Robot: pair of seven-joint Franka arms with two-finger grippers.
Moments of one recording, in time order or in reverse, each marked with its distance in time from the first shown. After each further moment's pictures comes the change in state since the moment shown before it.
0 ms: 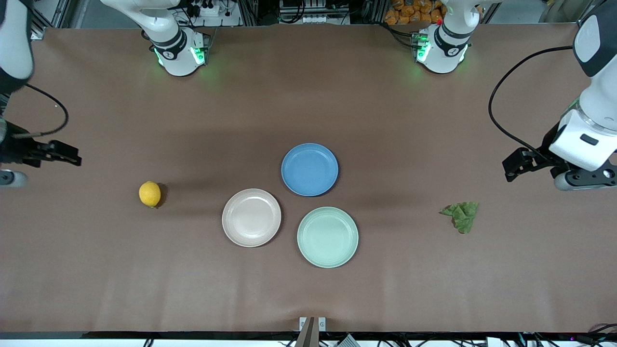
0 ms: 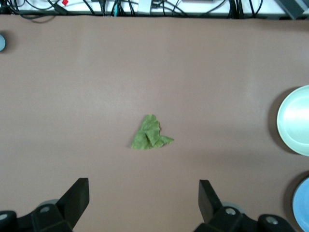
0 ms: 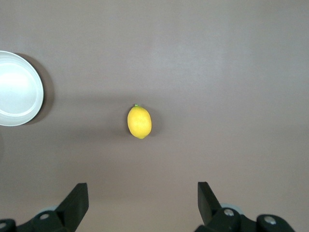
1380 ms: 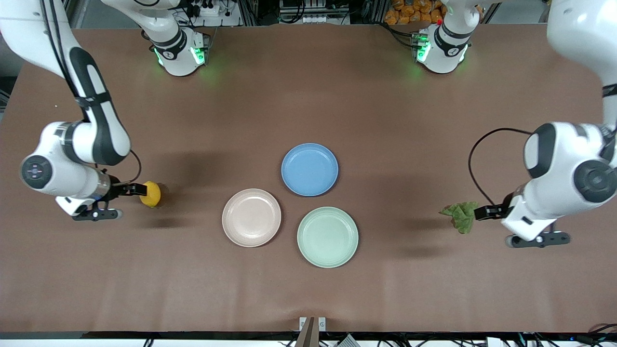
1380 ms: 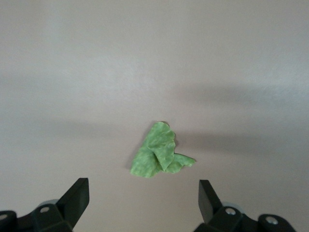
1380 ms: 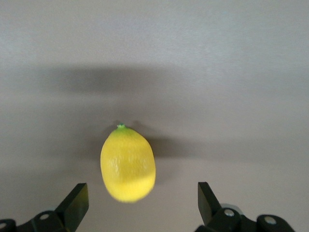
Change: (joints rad) left arm 0.000 0.321 0.065 -0.018 0.042 0.189 0.003; right arm -0.038 0.254 0.040 -0.388 0.001 0.562 0.001
